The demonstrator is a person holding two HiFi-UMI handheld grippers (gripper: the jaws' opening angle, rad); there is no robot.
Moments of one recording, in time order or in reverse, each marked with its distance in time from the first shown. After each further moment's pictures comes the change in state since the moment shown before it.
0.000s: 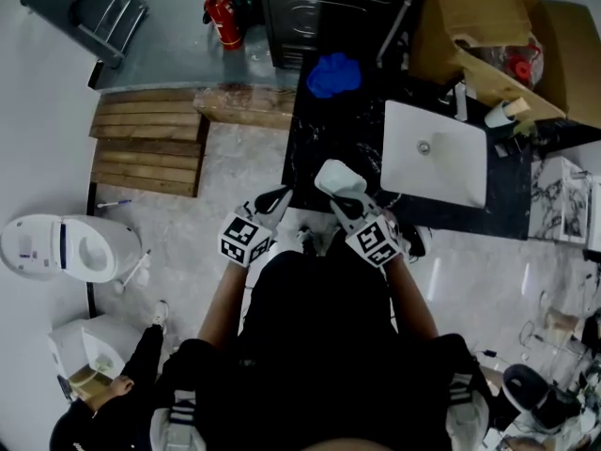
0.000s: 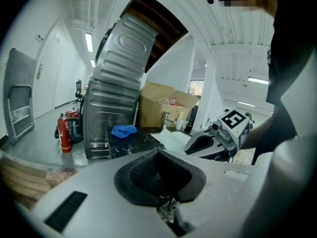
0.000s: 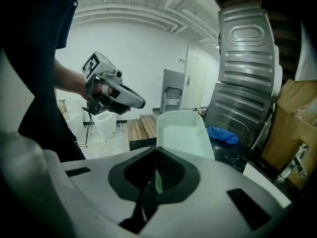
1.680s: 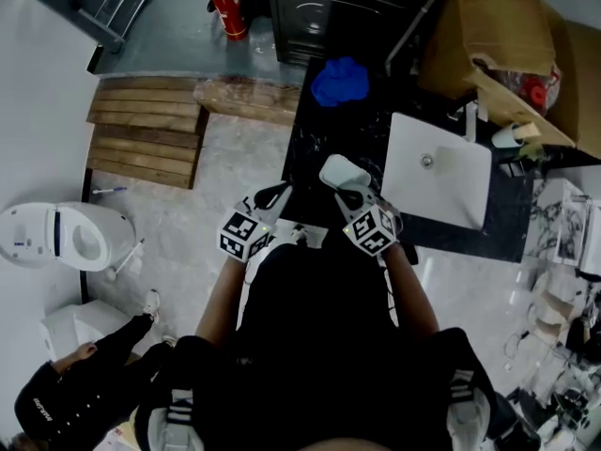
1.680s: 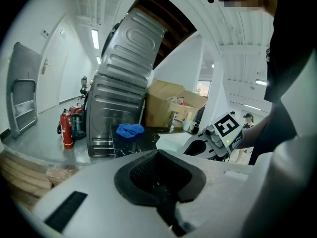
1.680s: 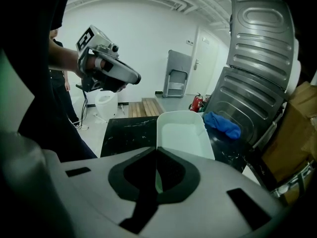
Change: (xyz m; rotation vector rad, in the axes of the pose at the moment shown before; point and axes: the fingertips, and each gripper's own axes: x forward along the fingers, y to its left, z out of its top) left arm 0.039 0.040 0.004 -0.051 0.014 0.039; right arm 0.048 -0.059 -0.048 -0.068 0.214 0.046
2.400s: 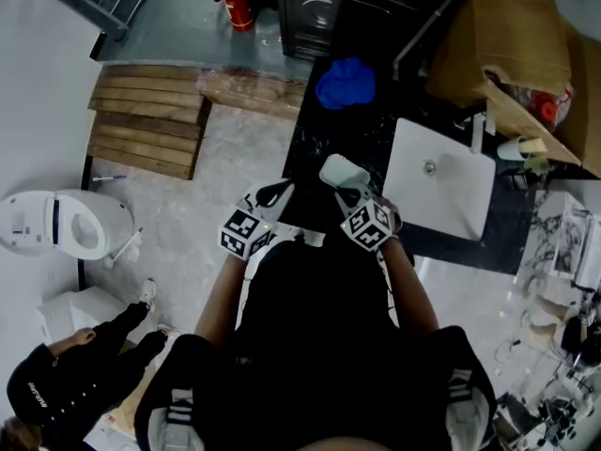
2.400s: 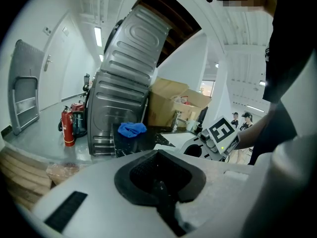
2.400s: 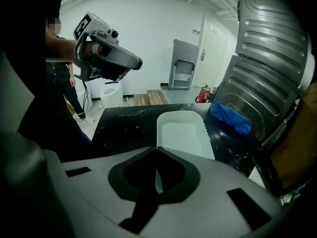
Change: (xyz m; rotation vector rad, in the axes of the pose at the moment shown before) left arm 0.018 0.011 0.004 -0.028 0.014 0.019; right arm 0.027 -0.014 -0.019 -0.027 0.106 0.075
